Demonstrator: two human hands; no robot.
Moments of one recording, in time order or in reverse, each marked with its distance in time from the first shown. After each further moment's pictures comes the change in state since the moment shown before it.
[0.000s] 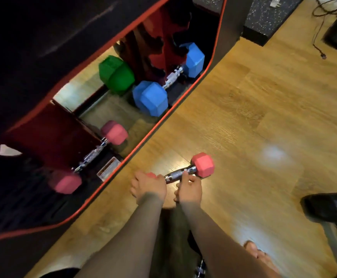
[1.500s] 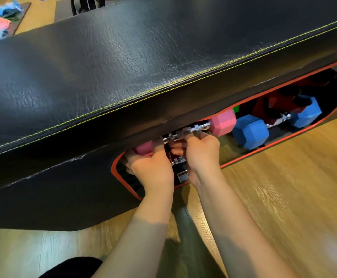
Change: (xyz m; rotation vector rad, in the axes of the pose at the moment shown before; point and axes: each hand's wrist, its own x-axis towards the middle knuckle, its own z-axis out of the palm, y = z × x) left_hand -0.011 0.002 -0.239 -1.092 0.588 -0.046; right_hand -0.212 -0.182 0.138 0.225 -0.610 -0.266
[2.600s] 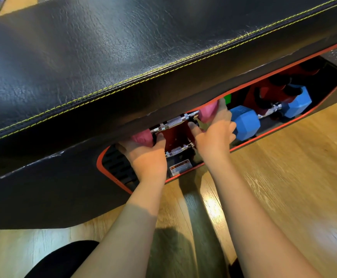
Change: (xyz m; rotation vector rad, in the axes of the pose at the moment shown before) left_hand 0.011 -0.014 0.019 0.336 -0.074 0.188; right_hand 0.050 -0.008 -0.046 -1.028 0.311 -0.487
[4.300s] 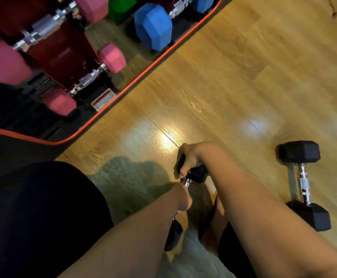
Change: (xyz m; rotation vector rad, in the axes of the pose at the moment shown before) left_hand -0.256 -0.191 -0.008 1.311 -1.607 -0.004; right_hand -0.131 0.207 -0.079 -0.622 -1.363 0.443
